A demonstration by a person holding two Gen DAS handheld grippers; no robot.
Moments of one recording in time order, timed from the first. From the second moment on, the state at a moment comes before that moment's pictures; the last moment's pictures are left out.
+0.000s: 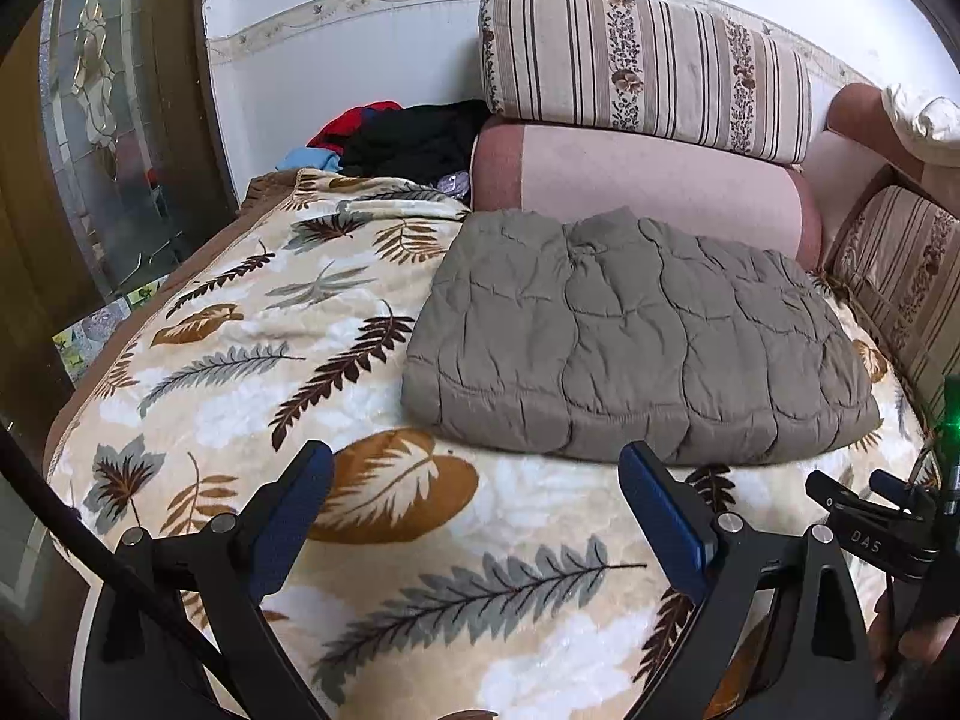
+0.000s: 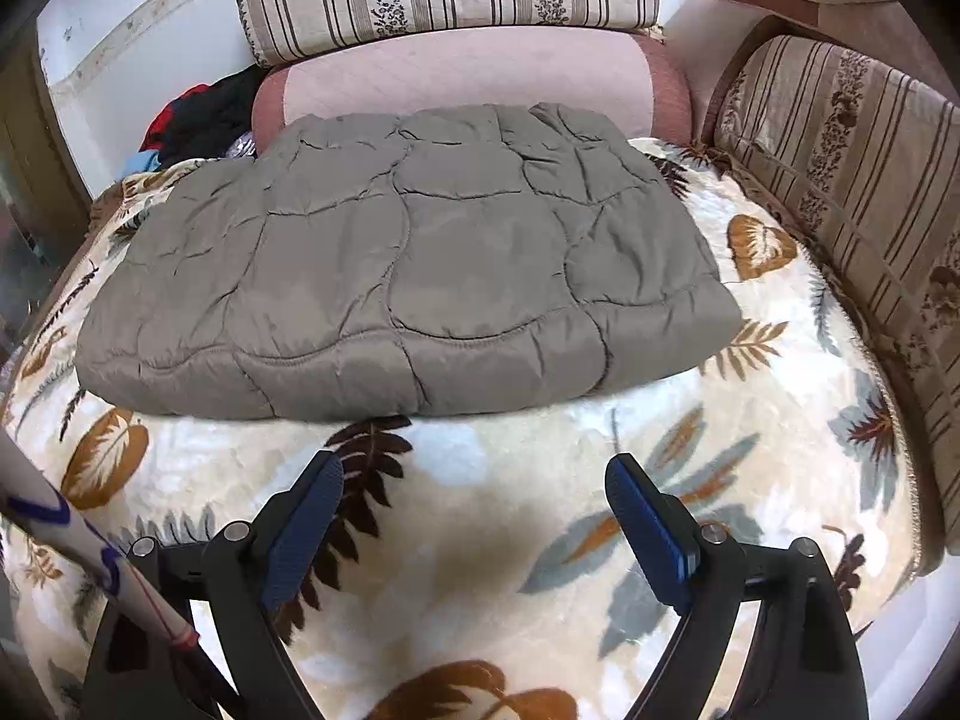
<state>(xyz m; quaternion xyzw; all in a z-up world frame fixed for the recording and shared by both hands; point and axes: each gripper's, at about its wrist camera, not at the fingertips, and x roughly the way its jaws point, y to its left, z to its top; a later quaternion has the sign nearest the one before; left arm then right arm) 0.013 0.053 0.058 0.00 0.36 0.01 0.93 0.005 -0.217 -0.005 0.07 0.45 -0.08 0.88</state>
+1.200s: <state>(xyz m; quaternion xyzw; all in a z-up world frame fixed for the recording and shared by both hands) 0.016 0.050 0.029 -0.01 0.41 -0.01 0.91 -0.011 -0.184 -0.002 0.02 0.45 -0.08 0.89</state>
